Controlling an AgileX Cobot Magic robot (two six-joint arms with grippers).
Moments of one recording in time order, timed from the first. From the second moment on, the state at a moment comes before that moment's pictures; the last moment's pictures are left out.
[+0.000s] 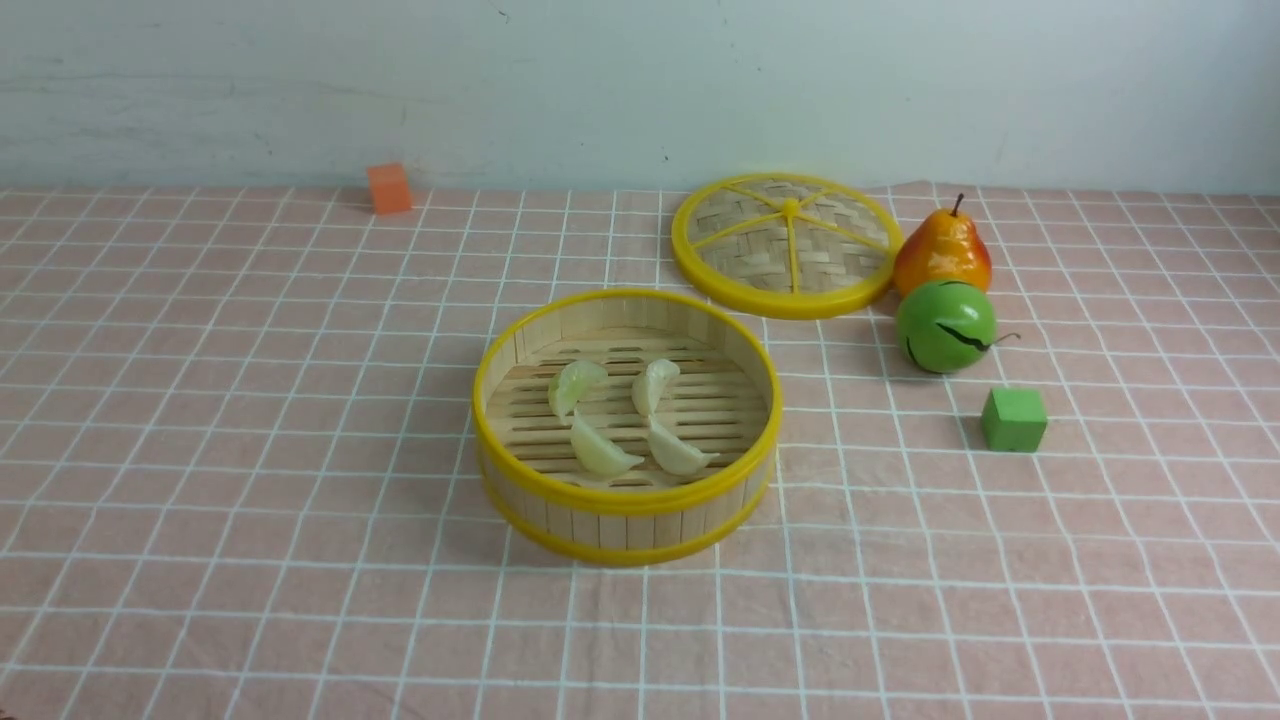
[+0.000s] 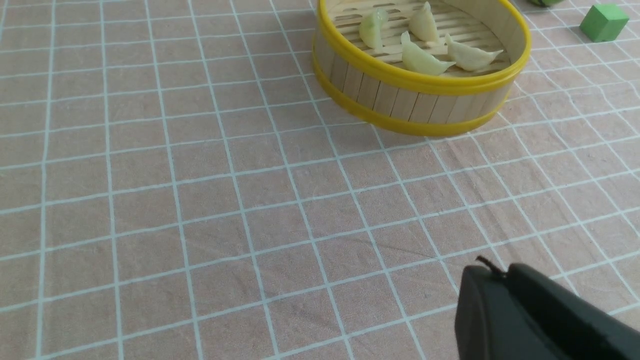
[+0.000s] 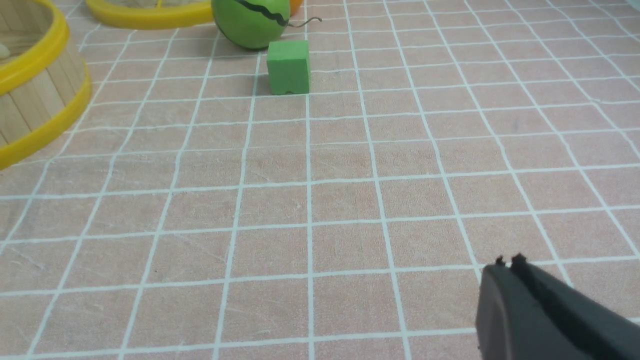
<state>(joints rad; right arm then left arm) -0.08 -0.01 0.02 0.03 0.38 0.07 -0.44 0.22 -0.45 0.03 0.76 -0.18</state>
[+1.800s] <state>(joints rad) -0.08 -0.01 0.02 0.04 0.39 0.06 -0.03 -0.01 0.03 -0.02 0.36 -0.34</state>
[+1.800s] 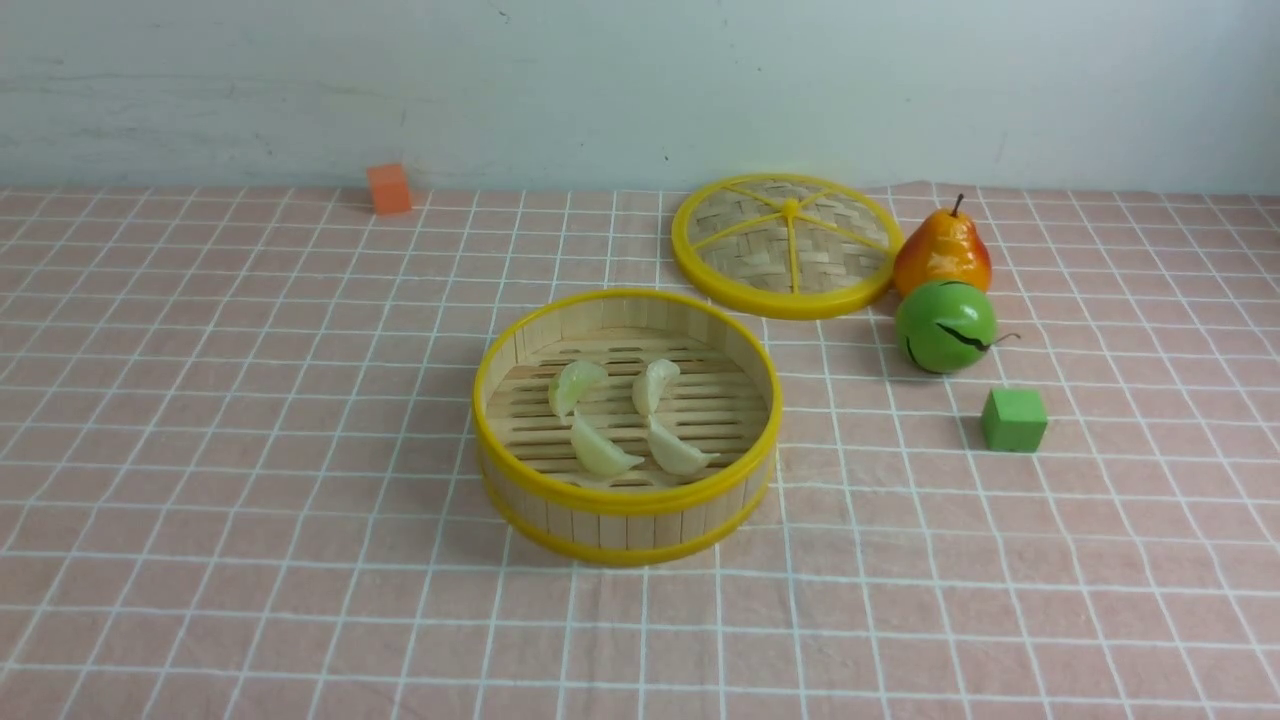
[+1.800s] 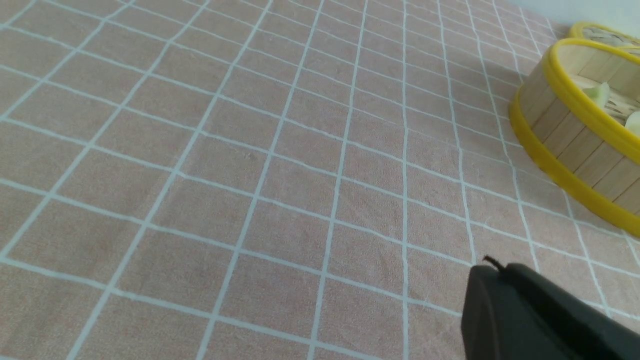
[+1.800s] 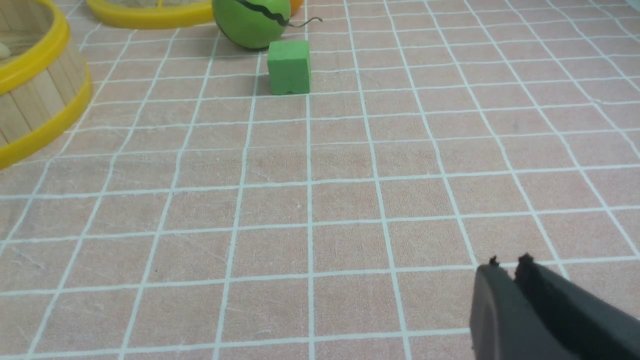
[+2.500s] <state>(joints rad) -0.08 -0.01 0.02 0.04 0.39 0.06 -0.03 -0.01 0.03 -0.02 0.36 -0.34</state>
